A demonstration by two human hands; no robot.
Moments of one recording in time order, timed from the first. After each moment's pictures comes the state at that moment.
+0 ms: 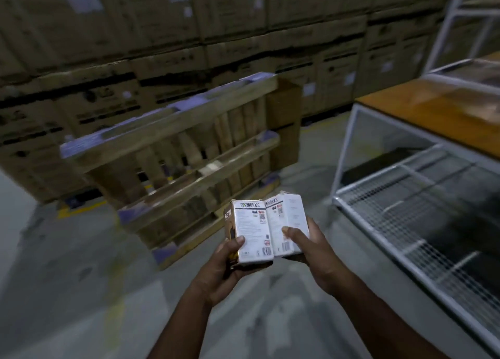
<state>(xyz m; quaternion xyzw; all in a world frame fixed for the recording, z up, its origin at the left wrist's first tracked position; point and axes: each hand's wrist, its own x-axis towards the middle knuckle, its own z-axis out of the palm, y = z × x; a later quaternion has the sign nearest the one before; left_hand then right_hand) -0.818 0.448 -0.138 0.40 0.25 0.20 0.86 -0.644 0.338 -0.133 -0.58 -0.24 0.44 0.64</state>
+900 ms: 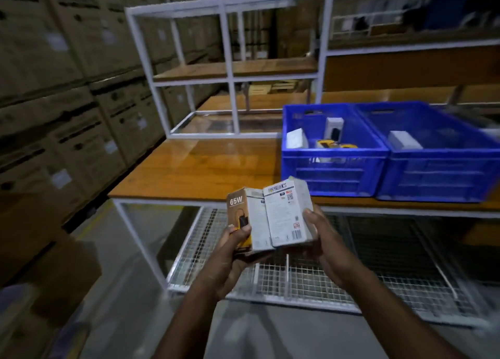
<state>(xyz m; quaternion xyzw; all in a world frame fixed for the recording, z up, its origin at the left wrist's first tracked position) -0.234 0.357 -0.087 0.49 -0.02 -0.16 0.86 -0.246 0.150 -0.062 -0.60 -0.01 0.03 0.80</state>
